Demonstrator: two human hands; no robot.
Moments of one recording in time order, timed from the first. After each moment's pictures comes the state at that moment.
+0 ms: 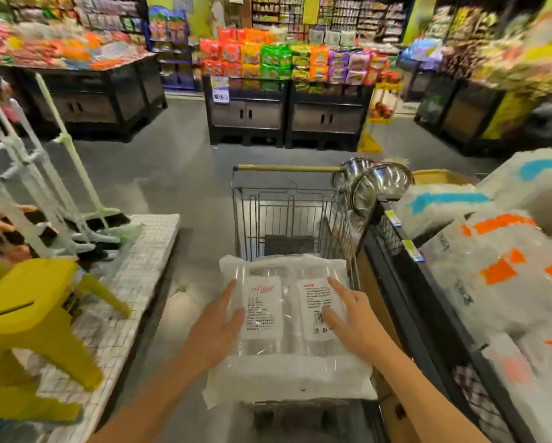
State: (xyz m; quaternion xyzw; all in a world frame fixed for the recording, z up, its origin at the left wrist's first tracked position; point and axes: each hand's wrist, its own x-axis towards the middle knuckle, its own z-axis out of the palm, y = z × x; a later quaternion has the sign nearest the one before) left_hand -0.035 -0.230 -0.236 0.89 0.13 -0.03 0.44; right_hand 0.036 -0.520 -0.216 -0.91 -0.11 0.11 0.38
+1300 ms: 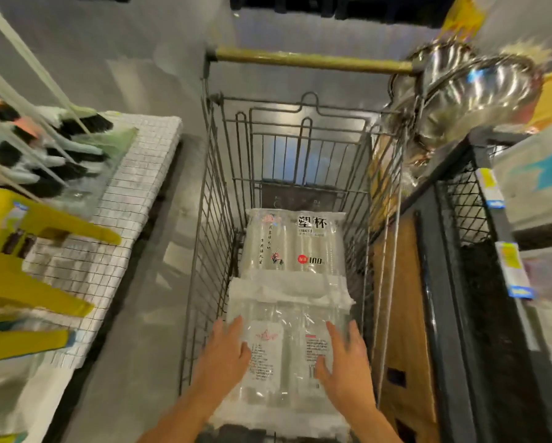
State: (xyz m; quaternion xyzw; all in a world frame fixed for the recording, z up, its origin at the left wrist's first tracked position) left_hand 0.122 -0.314 -0.445 0.90 0.25 -0.22 0.27; right_hand 0.187 -0.546 -0.450 -0.94 -0.06 0.29 0.19
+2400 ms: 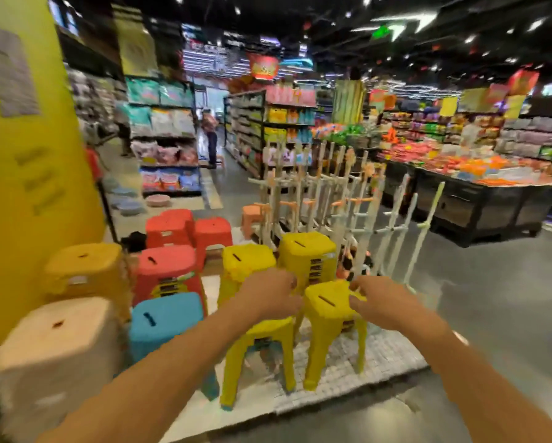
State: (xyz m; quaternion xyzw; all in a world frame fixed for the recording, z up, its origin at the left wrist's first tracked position) left_hand -0.309 -0.104 -0.023 0.85 0.51 0.10 0.07; right_hand -0.082 -0.146 -0.005 -0.70 -0.71 0.03 0.02
